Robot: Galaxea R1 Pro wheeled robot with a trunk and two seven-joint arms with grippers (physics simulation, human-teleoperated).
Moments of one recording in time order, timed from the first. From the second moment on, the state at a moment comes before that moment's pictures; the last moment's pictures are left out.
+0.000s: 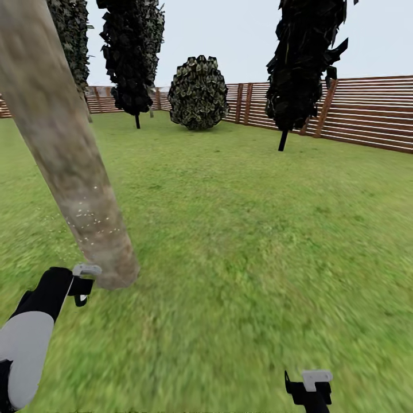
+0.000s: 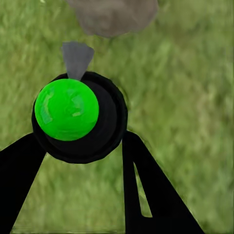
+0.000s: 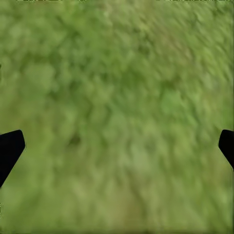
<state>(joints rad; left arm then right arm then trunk) -0.88 0.24 0.37 -0.64 -0.58 0.71 -0.32 -0.42 -0.06 -0.25 -0.12 0.38 -0.54 -0.19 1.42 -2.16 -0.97</state>
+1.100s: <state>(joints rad) -0.84 0.20 0.41 -0.37 -0.47 0.48 -0.05 -0.42 -0.06 -0.25 -0.12 0.38 -0.54 -0.19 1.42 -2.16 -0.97</state>
